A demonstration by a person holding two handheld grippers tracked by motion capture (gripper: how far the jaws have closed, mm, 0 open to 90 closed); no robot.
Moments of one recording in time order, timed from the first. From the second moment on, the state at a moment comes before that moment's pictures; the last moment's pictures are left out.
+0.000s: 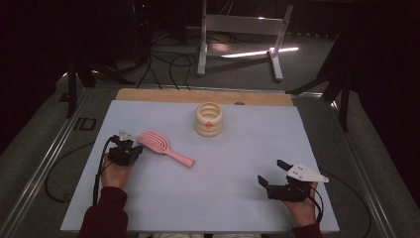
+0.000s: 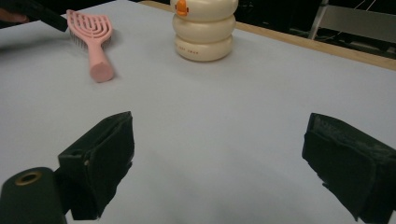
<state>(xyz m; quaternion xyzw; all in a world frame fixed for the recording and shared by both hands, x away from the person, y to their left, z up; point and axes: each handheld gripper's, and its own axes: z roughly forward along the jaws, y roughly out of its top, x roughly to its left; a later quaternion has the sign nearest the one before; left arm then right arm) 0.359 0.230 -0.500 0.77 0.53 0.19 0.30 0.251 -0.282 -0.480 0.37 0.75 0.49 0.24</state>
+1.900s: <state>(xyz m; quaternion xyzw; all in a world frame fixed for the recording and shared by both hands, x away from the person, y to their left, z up) 0.327 0.223 -0.447 0.74 0.45 0.24 0.43 0.251 -0.283 -0.478 0.37 0.75 0.49 0.24</state>
